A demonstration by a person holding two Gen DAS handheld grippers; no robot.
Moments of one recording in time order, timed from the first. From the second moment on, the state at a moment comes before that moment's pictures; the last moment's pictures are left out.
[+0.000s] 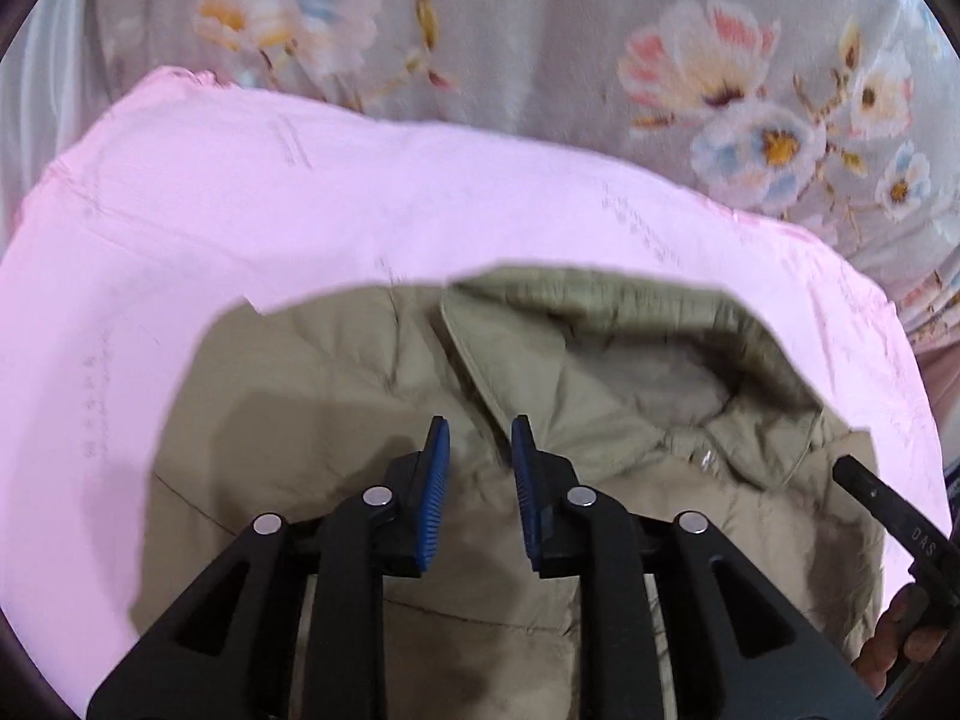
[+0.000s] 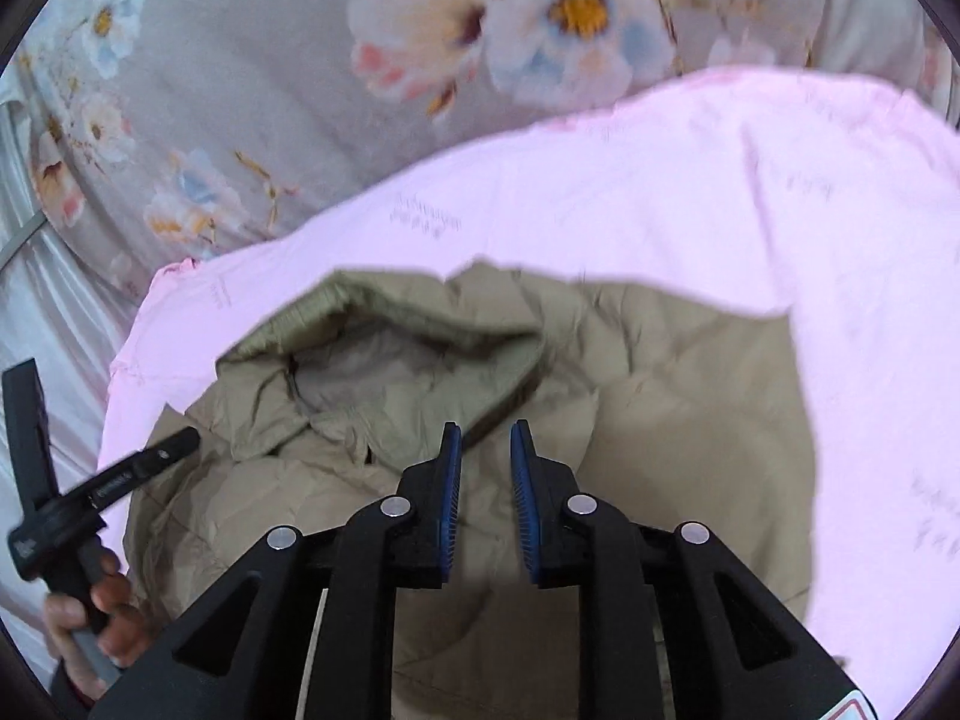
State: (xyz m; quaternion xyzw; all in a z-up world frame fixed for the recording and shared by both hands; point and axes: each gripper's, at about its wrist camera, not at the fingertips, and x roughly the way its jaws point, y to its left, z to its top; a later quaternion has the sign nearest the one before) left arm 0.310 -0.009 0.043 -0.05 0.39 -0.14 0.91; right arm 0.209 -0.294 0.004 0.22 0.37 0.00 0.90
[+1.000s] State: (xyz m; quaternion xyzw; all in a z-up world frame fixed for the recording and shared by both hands) left arm 0.357 0.006 0.035 -0.20 0.43 -0.17 0.86; right arm 0.245 -0.326 -0.032 0.48 0.35 0.09 0.80
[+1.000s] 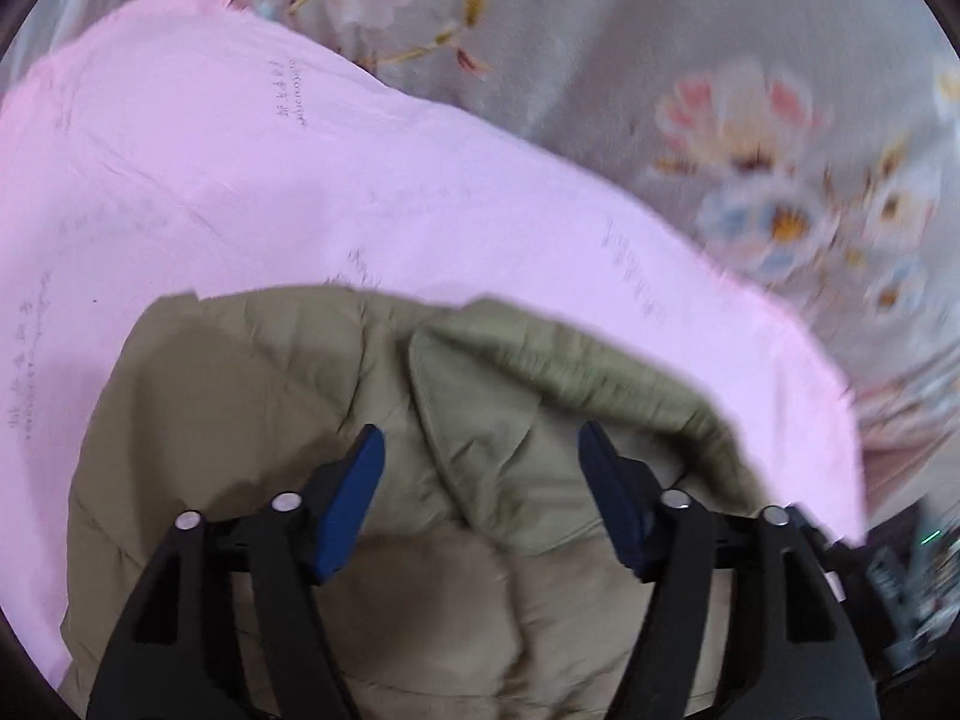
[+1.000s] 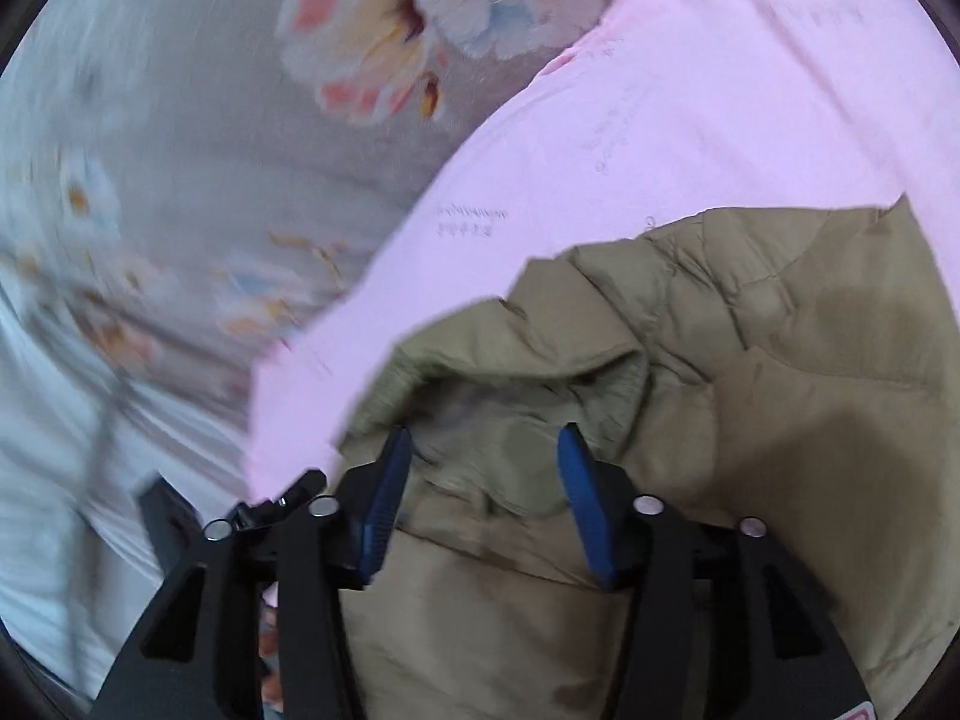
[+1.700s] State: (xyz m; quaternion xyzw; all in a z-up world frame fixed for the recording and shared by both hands) left arm 0.395 -0.045 -0.009 -0.06 0.49 -0.13 0.86; right arm 0.305 -0.283 -0.030 0.26 0.41 0.04 0.87
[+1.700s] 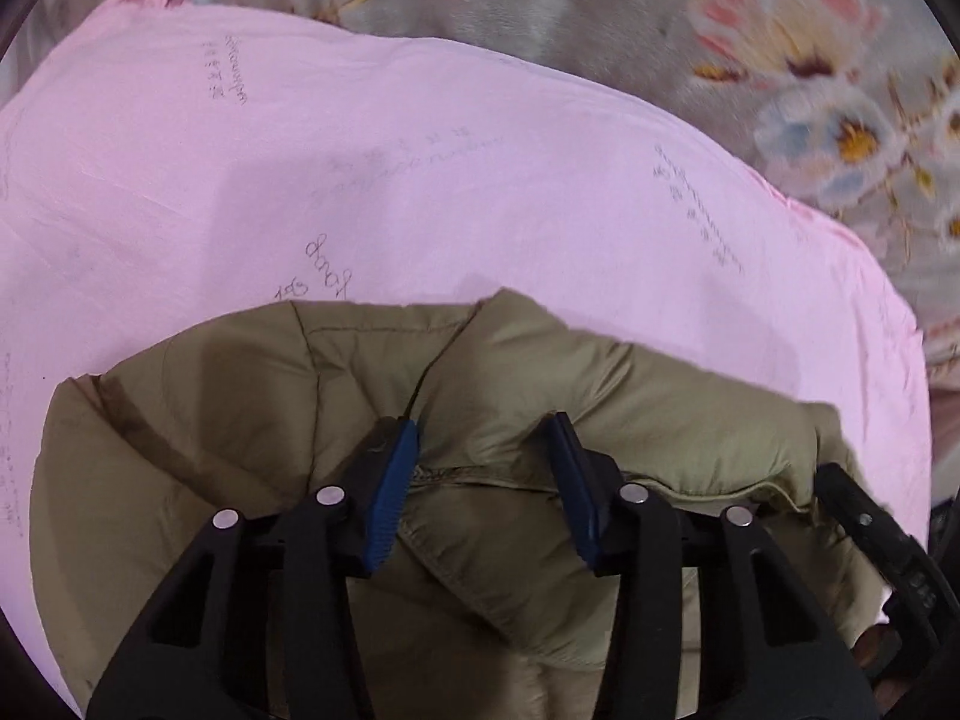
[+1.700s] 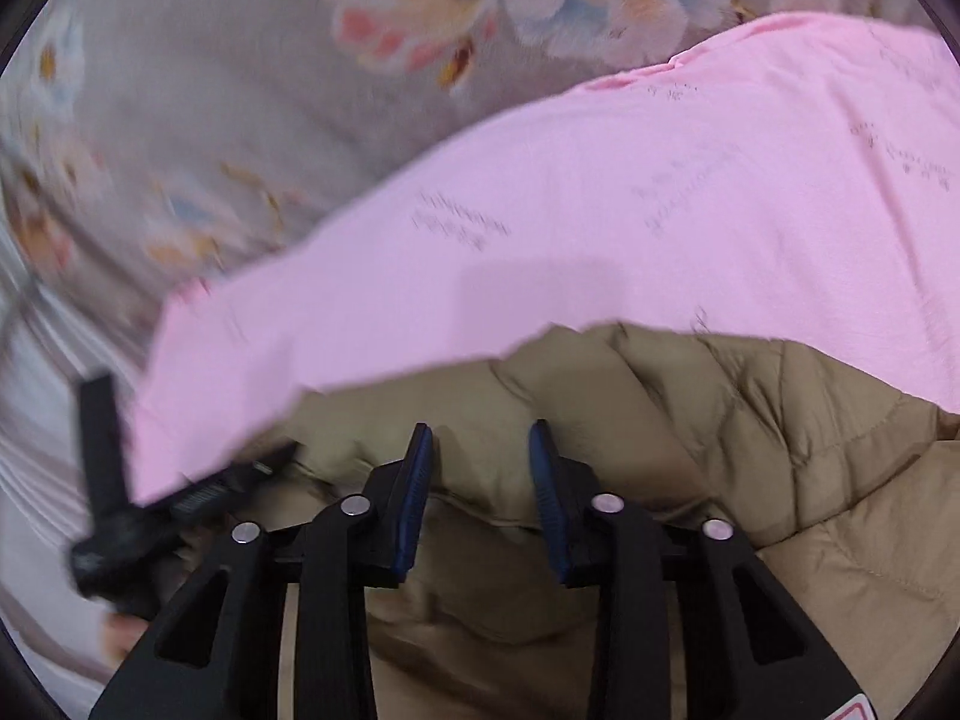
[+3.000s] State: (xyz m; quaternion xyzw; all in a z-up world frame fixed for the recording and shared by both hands) left arm 0.369 -0.082 -0.019 0.10 0.40 -0.05 0.91; right arm 0.305 -0.254 -0.048 0.10 0.43 -0.02 0.90
